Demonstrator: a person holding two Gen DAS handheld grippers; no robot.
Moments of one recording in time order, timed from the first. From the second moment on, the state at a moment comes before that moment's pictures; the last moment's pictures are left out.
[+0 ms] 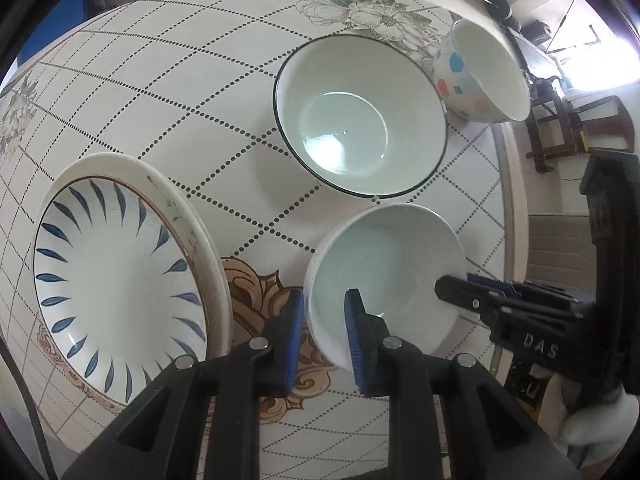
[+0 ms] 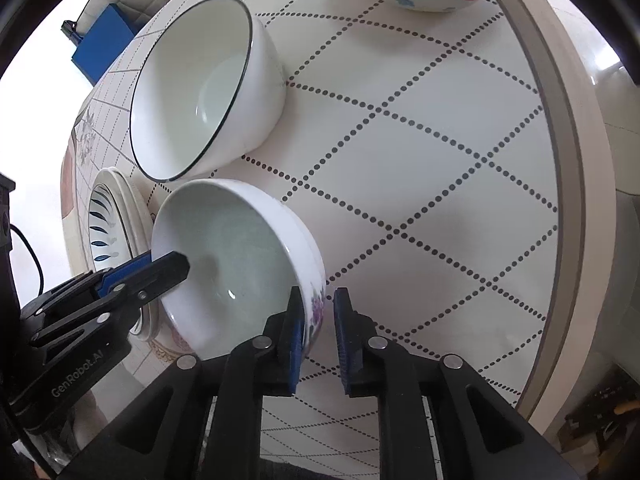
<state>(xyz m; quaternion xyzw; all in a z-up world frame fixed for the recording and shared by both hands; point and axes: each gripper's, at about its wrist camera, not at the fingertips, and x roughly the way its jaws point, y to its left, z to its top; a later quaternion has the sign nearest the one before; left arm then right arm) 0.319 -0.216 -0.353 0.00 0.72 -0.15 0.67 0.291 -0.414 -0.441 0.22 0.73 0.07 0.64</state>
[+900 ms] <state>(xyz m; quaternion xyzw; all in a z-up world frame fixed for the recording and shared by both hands) 0.444 -0.246 -0.389 0.01 0.74 -0.15 0.66 0.408 -0.425 -0.432 0.26 0.69 0.05 0.67</state>
